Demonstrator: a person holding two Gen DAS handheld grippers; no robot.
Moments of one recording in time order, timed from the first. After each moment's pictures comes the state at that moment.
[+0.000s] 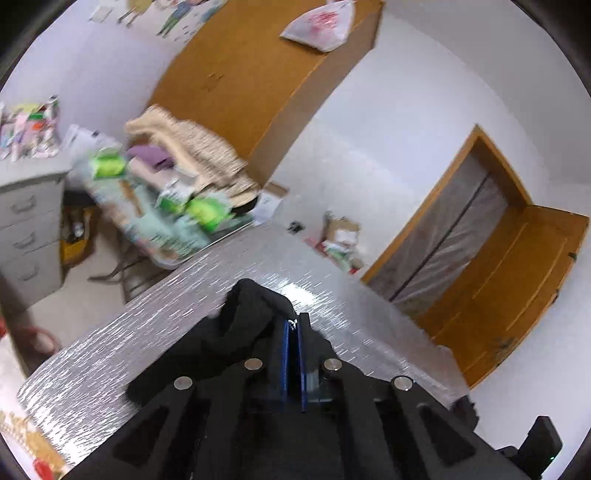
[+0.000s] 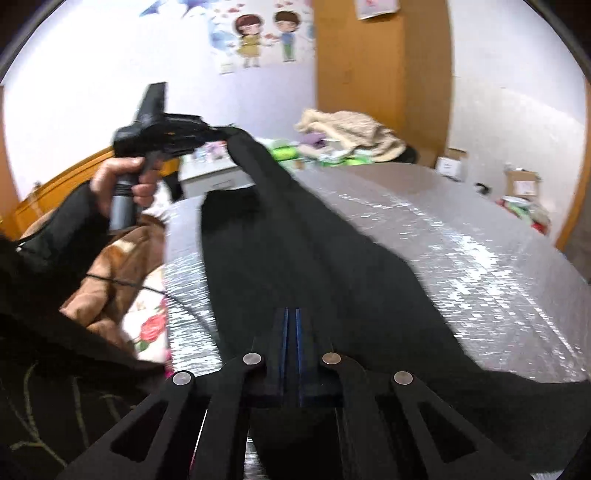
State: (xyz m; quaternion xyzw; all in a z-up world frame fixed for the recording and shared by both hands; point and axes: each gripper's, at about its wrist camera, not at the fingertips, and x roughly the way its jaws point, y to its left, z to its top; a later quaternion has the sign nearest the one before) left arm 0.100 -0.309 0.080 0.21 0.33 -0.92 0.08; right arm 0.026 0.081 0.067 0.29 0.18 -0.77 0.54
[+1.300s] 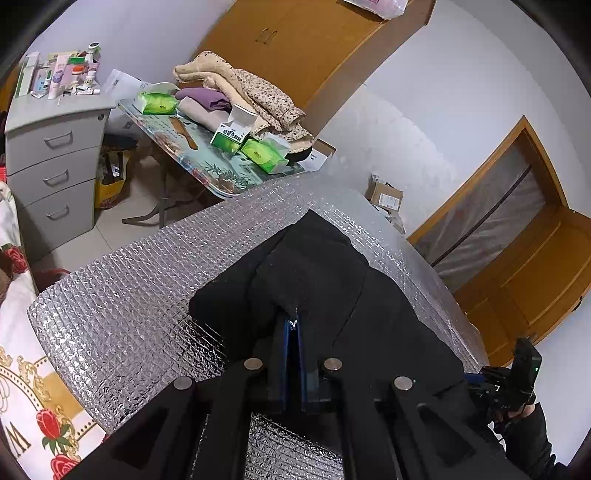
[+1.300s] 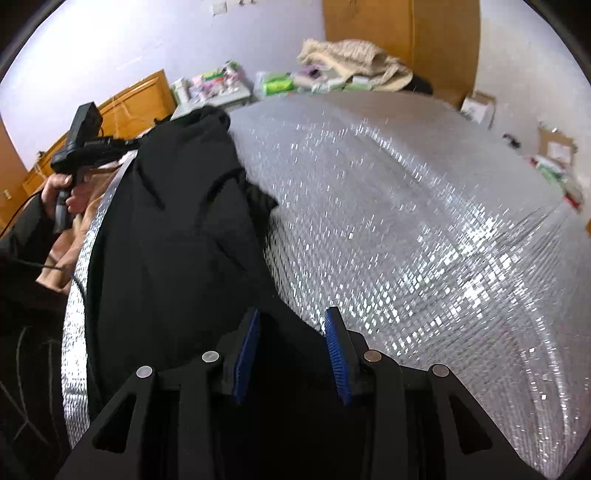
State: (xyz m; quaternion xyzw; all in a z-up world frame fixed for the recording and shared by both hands) left arm 0.119 -0.321 0.014 0.27 0.36 -0.89 0.10; right arm -0.151 0.073 0.023 0.41 0.24 -0.69 0.55
